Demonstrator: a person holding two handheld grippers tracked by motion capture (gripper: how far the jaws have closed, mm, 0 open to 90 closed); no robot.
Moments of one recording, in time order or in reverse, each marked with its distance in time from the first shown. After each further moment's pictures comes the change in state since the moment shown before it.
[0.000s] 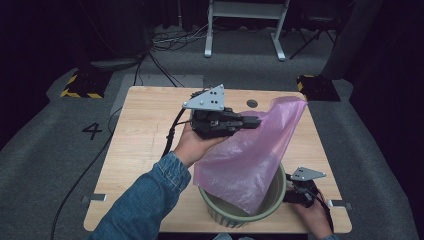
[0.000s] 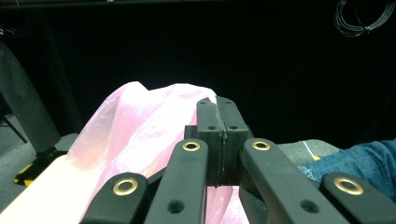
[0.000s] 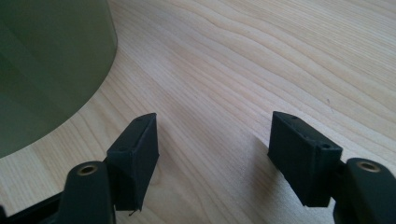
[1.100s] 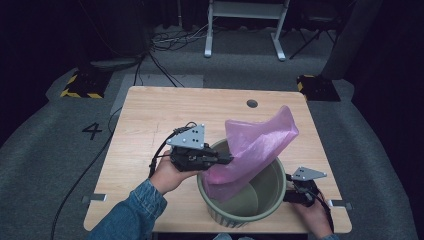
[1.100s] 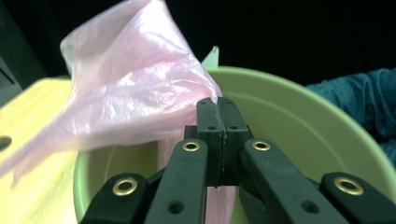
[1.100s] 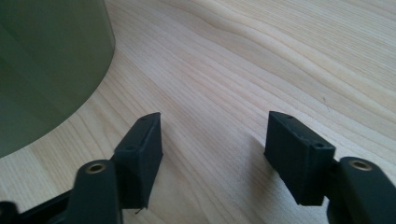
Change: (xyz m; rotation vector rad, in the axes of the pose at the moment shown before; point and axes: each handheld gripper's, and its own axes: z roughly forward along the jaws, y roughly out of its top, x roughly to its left) left arm -0.033 -0.074 -0.033 0.195 -0.001 -0.071; right arm -0.001 -0.001 -0.001 -0.004 -0.005 0.006
